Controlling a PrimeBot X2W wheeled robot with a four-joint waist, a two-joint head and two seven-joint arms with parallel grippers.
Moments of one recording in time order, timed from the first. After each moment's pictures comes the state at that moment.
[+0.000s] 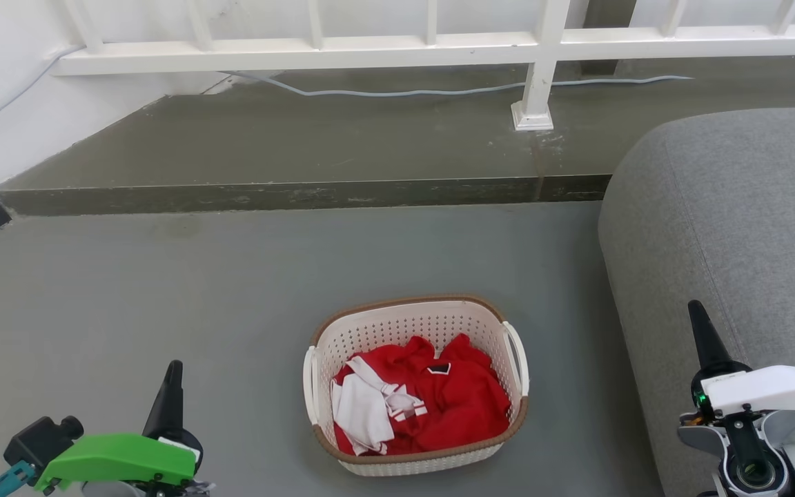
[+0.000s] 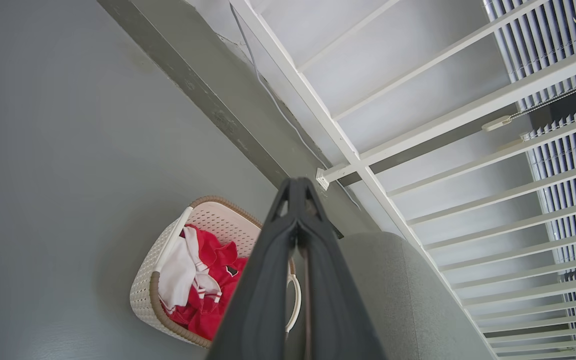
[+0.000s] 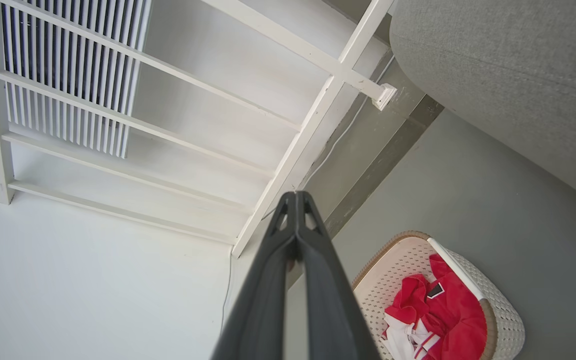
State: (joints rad) left arm 0.05 0.09 -0.14 0.13 -1.16 0.00 -0.09; right arm 0.02 -0.10 0.03 0.21 1.17 0.04 -0.06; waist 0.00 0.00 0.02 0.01
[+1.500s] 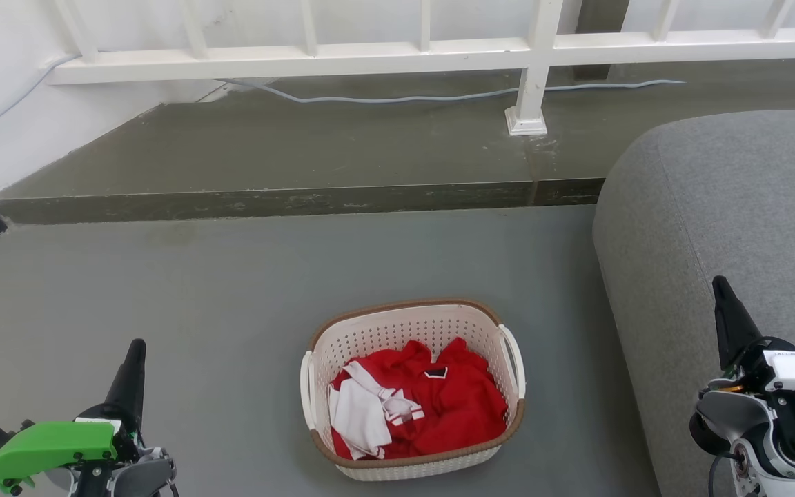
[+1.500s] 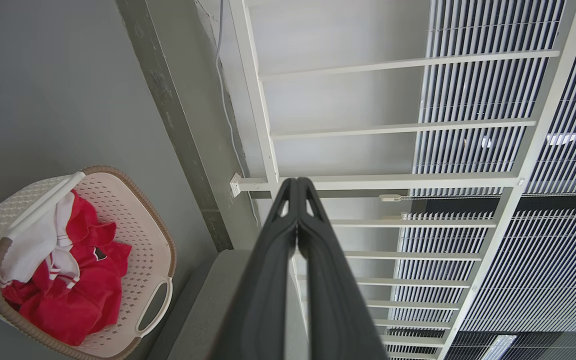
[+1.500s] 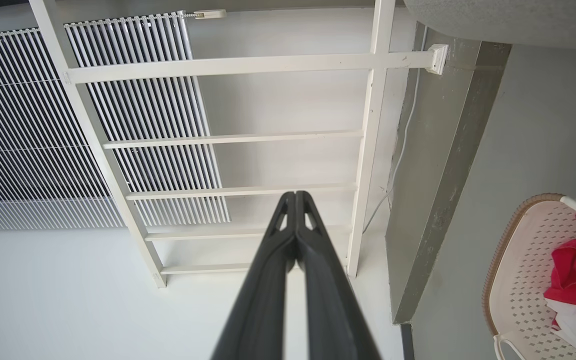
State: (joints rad) left arm -0.03 0.11 -0.05 0.23 -1.70 -0.11 0.00; right arm -0.04 -0.09 -0.06 0.27 1.66 0.11 0.05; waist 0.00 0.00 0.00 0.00
